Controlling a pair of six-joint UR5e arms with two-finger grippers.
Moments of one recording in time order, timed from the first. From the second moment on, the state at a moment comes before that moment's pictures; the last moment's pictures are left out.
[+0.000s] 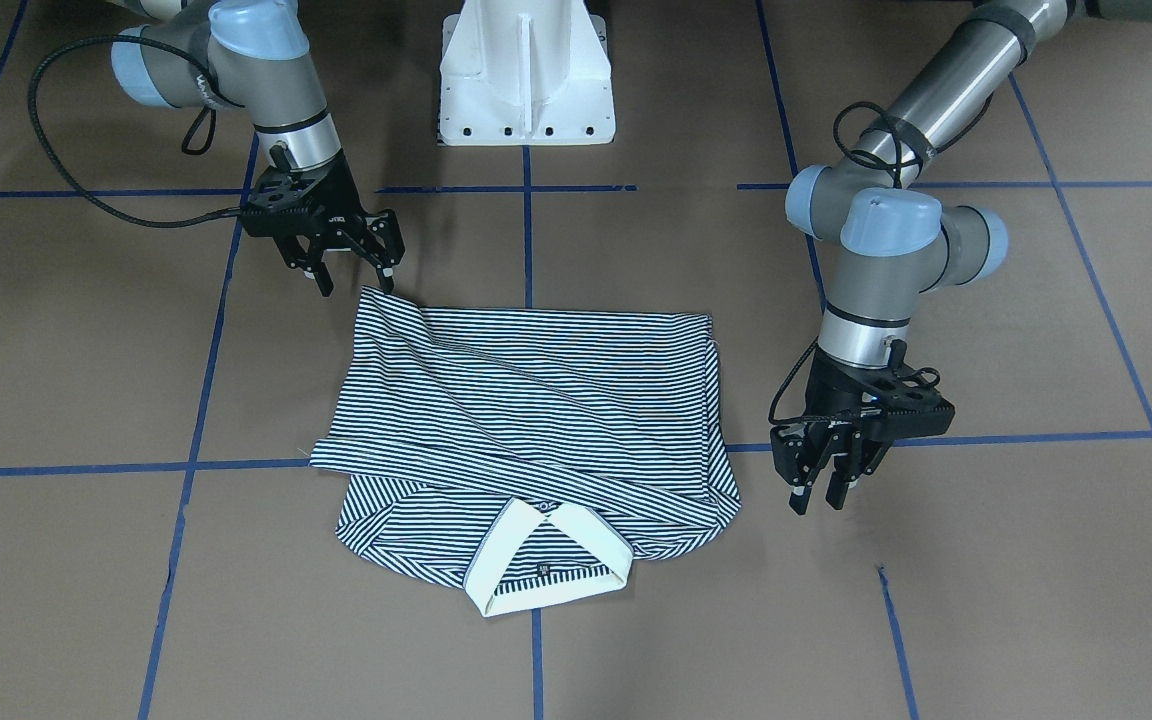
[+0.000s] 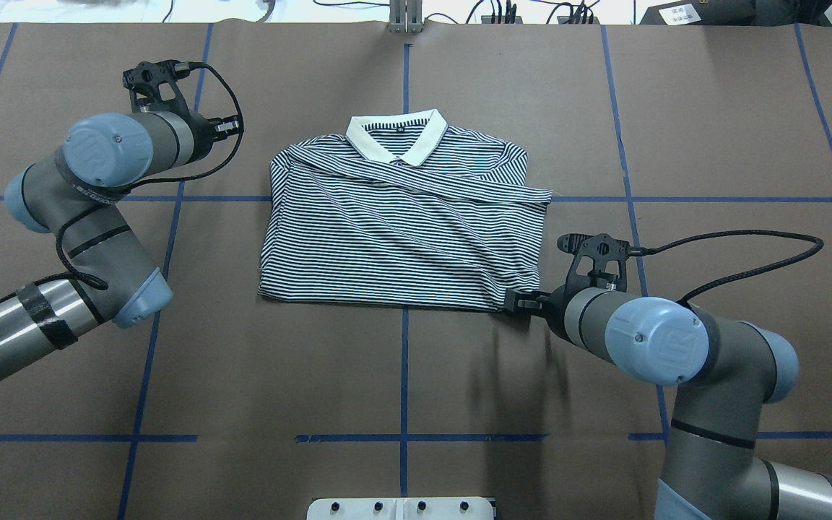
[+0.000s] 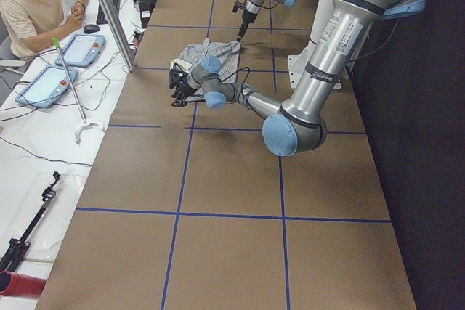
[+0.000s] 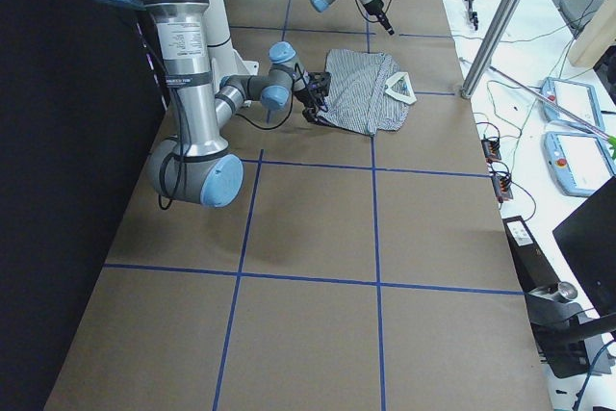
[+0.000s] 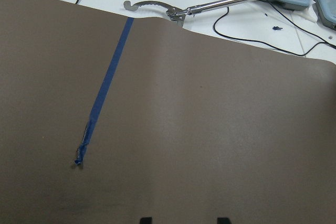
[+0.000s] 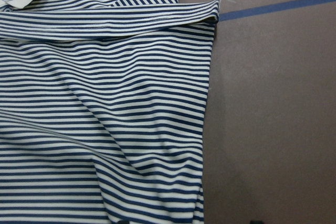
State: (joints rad) left arm -0.76 -2.06 -1.37 -2.35 -1.51 -1.28; right arm 0.35 -1.35 1.92 -1.19 1.44 1.45
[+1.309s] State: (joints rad) left arm -0.76 -2.06 -1.37 -2.35 -1.51 -1.28; right arm 0.33 -1.32 1.88 -1.20 1.41 1.44
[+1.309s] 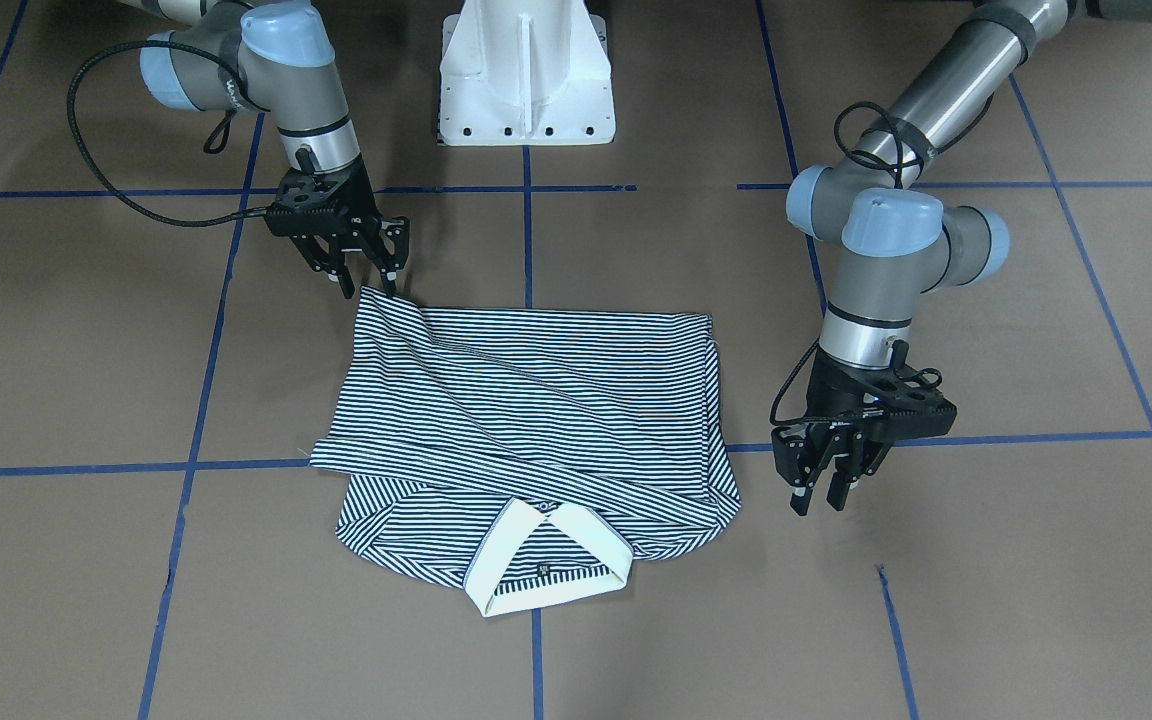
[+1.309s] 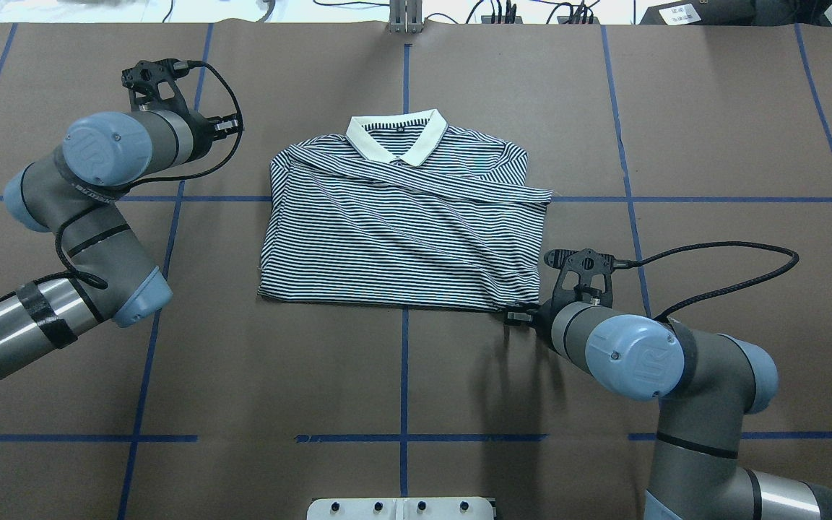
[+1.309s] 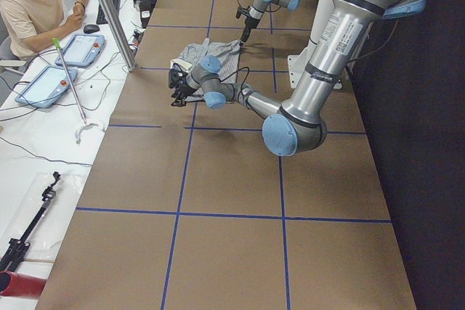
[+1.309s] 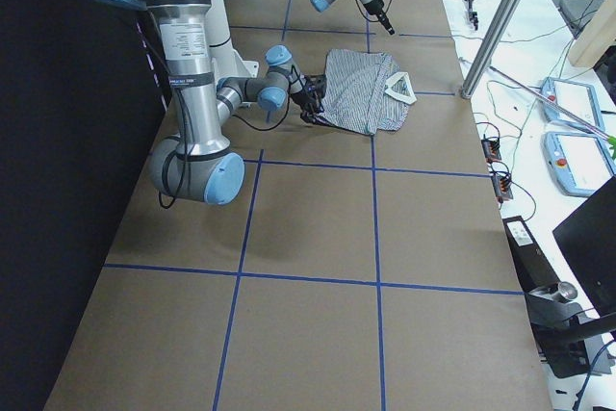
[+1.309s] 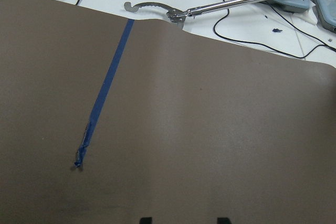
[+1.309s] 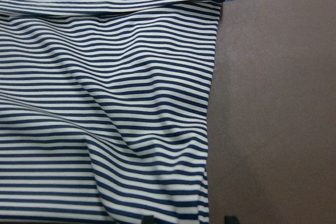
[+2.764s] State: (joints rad) left arm -0.76 -2.07 -1.37 -2.35 -1.51 -1.30; right arm 0.05 -1.62 2.26 -1.20 1.41 1.62
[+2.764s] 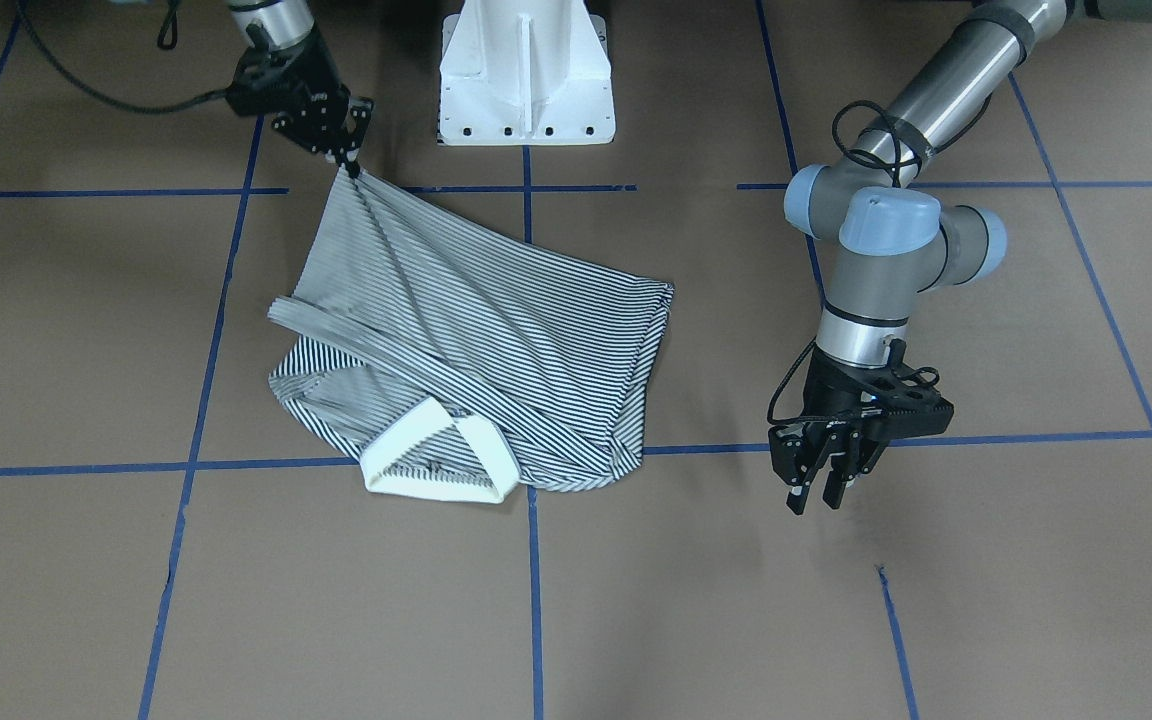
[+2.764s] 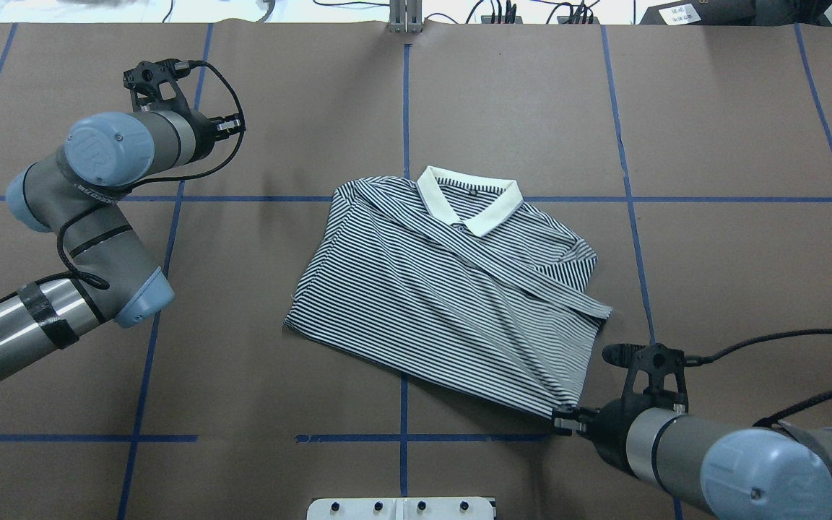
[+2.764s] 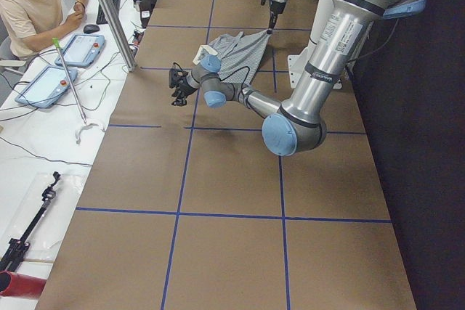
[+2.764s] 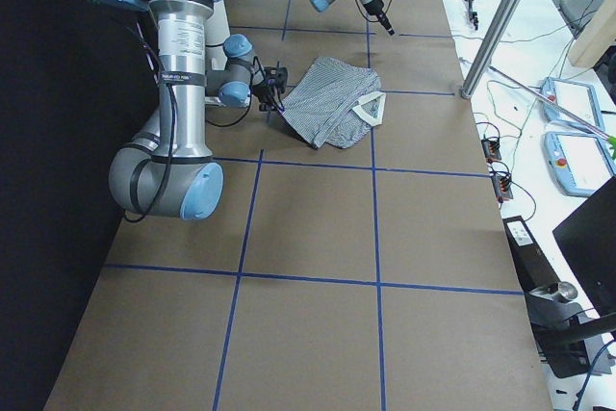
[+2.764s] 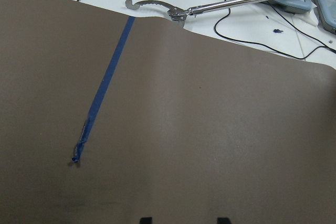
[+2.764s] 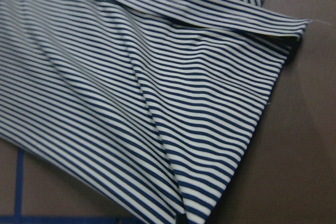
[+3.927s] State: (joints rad) left arm -0.60 -1.87 -1.82 -2.33 -1.82 -1.51; right arm 0.09 -1.66 2.41 -1.20 1.30 1.61
